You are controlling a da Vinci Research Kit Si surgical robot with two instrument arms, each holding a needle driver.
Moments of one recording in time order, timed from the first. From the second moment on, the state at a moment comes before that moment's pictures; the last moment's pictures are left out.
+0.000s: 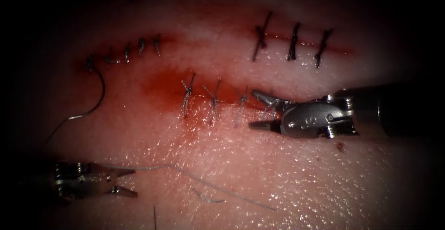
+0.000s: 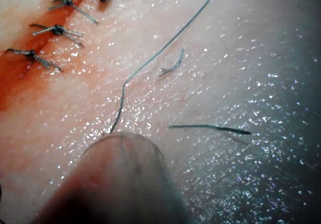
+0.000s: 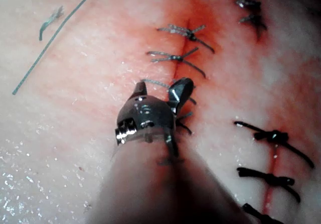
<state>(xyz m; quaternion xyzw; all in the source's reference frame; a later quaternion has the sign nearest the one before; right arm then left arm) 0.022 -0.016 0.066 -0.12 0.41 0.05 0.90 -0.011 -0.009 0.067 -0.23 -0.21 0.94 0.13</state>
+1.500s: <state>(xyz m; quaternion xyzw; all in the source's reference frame) 0.015 -0.012 0.057 -0.02 0.51 0.17 0.84 -0.015 0.005 0.058 -0.57 0.01 0.81 0.13</state>
